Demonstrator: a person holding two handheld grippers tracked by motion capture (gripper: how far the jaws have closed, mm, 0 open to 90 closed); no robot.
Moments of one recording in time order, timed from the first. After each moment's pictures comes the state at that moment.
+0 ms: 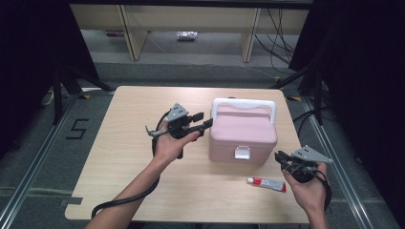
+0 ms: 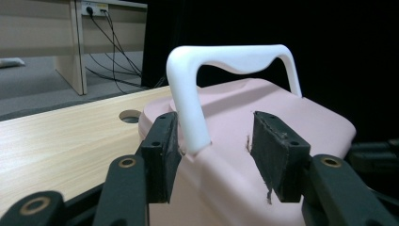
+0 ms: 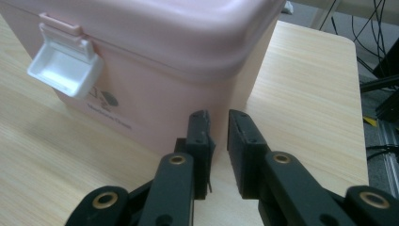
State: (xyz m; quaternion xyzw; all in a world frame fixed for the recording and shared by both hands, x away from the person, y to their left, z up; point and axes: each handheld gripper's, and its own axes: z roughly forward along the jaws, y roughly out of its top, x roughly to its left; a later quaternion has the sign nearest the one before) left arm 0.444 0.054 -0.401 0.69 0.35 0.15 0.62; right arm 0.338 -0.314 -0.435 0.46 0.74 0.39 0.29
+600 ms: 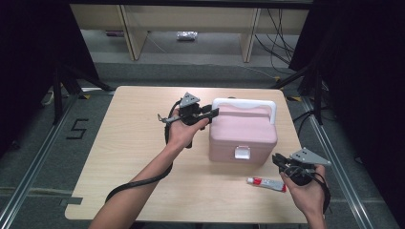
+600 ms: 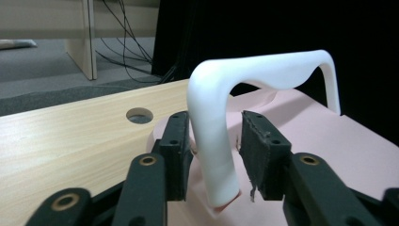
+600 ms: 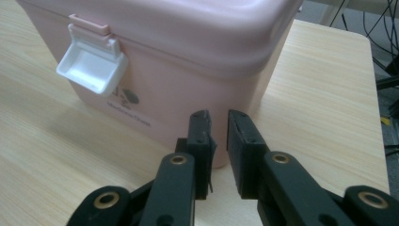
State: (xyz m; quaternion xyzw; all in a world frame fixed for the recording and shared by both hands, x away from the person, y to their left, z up) left arm 0.482 0.029 -0.397 0.70 0.38 0.15 0.58; right arm 0.332 -0.308 -0.435 0.46 0.74 0.40 0.28
